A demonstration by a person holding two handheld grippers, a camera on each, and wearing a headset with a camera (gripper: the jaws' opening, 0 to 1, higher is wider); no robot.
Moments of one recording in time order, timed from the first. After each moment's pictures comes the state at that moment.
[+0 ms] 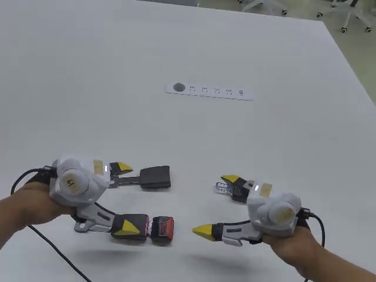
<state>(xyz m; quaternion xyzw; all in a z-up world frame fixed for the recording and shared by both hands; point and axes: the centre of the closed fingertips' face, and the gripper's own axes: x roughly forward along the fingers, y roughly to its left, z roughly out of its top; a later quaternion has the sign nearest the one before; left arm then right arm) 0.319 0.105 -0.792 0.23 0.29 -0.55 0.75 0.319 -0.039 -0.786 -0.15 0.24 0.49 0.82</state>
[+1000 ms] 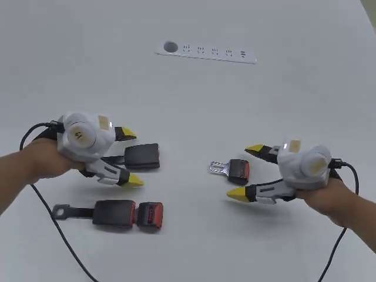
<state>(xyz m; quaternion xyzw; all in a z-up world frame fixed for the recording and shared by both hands) 0.383 0.078 -0.851 0.21 0.33 -0.56 0.73 0.368 -0.117 -0.849 -0.19 0.33 0.52 0.76</state>
